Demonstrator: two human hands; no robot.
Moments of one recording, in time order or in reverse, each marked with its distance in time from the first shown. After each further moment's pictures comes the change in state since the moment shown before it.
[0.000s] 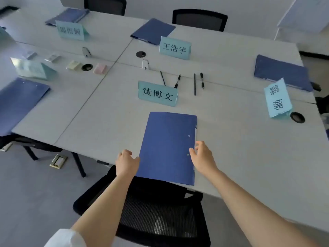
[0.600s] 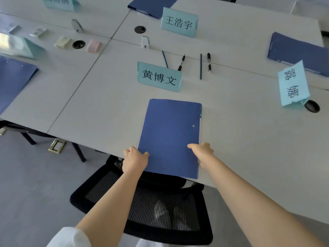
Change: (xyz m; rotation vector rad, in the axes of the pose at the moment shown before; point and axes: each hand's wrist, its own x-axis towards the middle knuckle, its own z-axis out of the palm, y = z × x) left_hand -0.001 0.009 0.028 0.146 -0.125 -0.177; right_hand 0.035 0.004 0.031 0.360 -0.079 0.636
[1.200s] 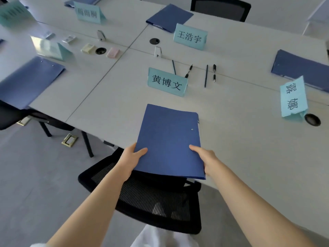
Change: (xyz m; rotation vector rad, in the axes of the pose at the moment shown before) left_hand -0.070 -0.033 -0.029 -0.870 -0.245 0.188; right_hand -0.037 0.027 -0.040 0.279 -0.311 -0.018
